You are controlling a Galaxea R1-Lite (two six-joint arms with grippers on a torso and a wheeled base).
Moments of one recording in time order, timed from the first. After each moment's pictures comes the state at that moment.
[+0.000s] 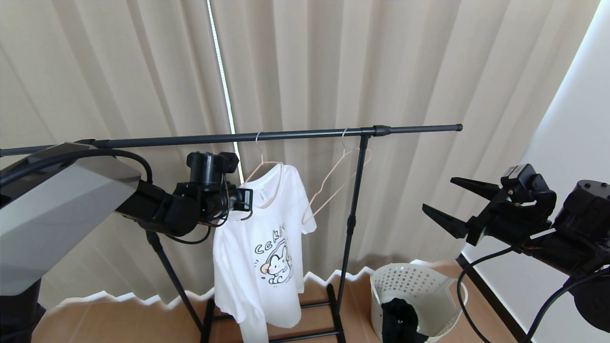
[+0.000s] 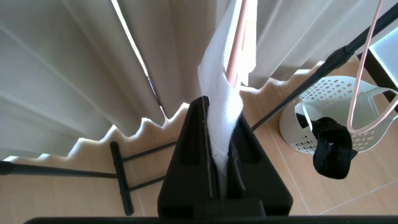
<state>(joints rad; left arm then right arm) -0.27 2.22 -1.26 -0.48 0.05 -0.03 0.03 1.85 -0.42 -1.38 0.59 -0.19</state>
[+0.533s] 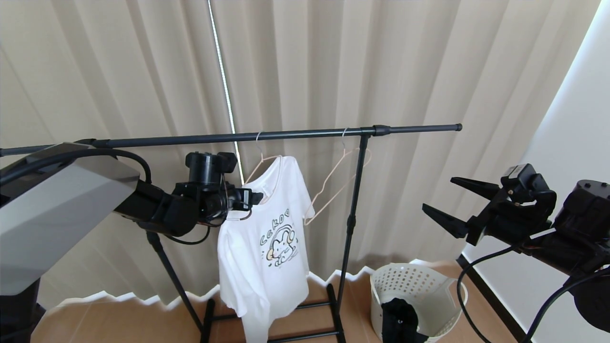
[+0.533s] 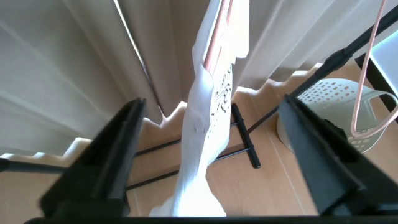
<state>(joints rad) -0.27 2.22 -1.26 -0.48 0.06 -0.05 0.03 1.85 -0.43 -1.38 0.59 -0.19</state>
